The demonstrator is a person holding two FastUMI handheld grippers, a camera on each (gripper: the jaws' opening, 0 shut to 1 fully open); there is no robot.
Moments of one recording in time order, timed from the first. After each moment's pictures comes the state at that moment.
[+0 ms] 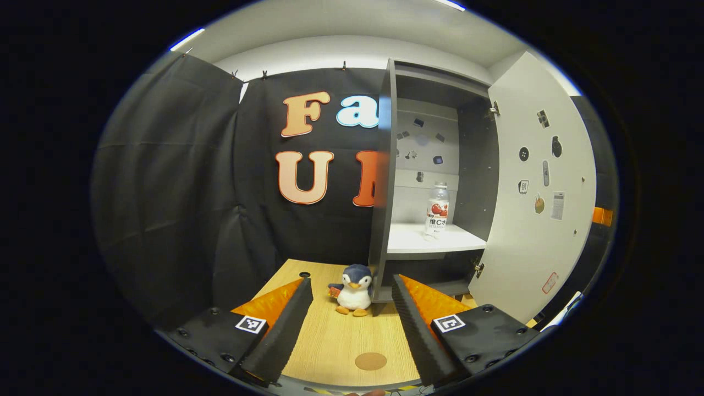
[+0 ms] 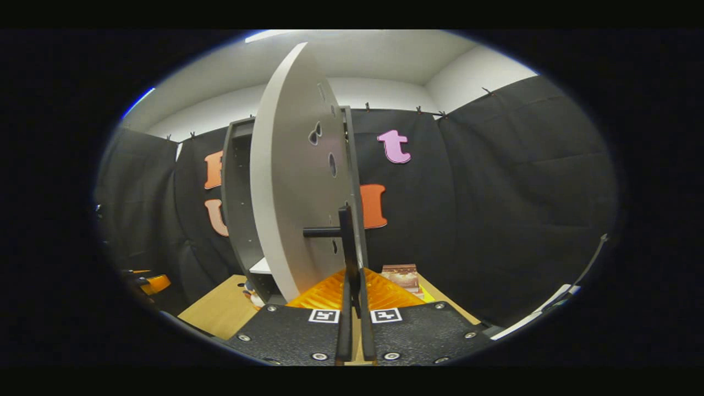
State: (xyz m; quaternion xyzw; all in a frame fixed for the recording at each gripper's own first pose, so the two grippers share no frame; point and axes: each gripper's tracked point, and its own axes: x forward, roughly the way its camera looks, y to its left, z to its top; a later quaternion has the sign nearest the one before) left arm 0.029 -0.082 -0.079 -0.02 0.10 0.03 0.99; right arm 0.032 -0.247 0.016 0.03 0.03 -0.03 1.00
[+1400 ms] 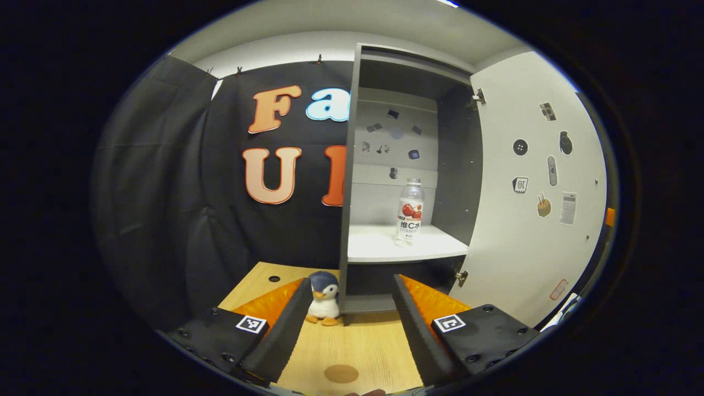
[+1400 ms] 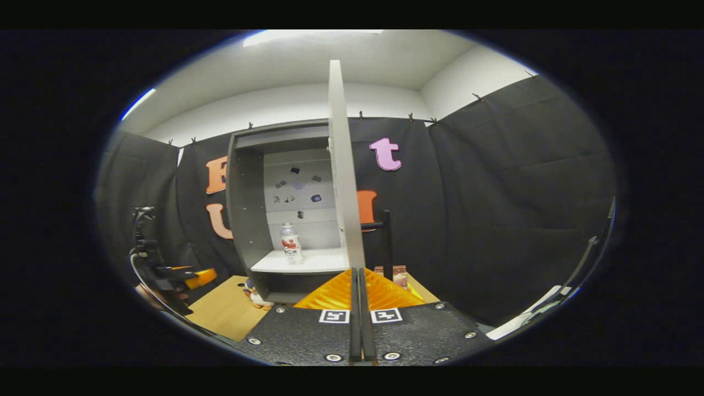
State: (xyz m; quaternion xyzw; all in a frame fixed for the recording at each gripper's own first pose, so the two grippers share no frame) left arm 0.131 -0.177 -0.084 -0.02 0.09 -0.05 0.99; right arm -0.041 -0.248 0.033 0.03 0.01 -0.04 1.00
